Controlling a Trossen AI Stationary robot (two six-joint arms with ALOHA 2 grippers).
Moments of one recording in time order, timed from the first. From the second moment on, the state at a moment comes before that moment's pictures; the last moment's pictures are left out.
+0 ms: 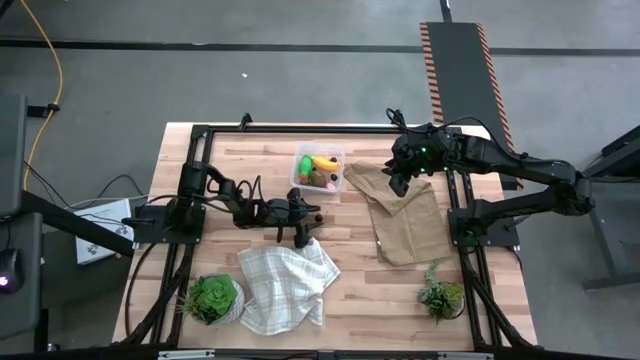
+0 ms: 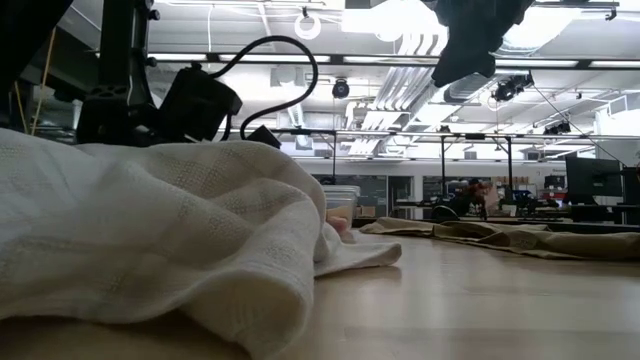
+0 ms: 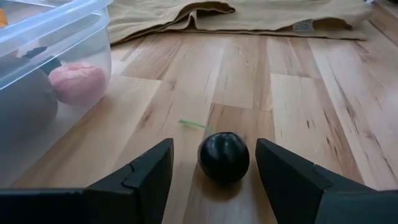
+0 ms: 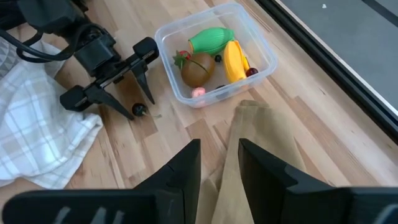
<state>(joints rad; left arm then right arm) 0.13 2.07 0.54 1.12 -0.17 -0.07 -0.31 1.08 1.06 -0.76 0.02 0.20</state>
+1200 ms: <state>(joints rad) 0.12 2.07 0.54 1.12 -0.16 -0.08 -0.31 1.08 1.06 -0.77 0.02 0.17</state>
